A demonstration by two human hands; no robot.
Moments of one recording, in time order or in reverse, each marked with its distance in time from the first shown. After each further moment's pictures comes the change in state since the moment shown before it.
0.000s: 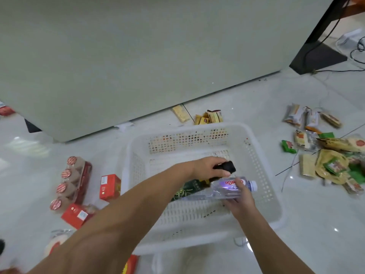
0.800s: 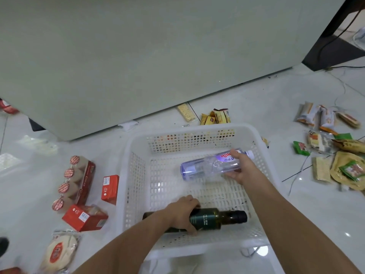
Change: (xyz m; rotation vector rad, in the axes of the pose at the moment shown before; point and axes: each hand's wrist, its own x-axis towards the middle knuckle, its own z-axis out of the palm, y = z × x) left_hand -0.053 -0.109 0.073 0.345 -0.117 -0.278; right_hand 0.016 -0.059 0.073 -0.324 -0.118 -0.036
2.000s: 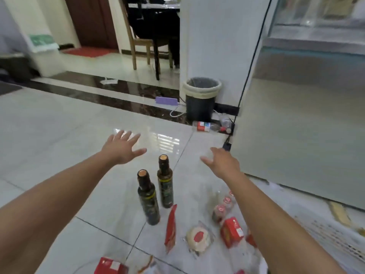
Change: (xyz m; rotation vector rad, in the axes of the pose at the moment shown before) left_hand -0.575 -0.263 -0.040 0.031 0.829 -1.188; right_hand -0.318 0.184 0.404 -1.830 -0.539 -1.413
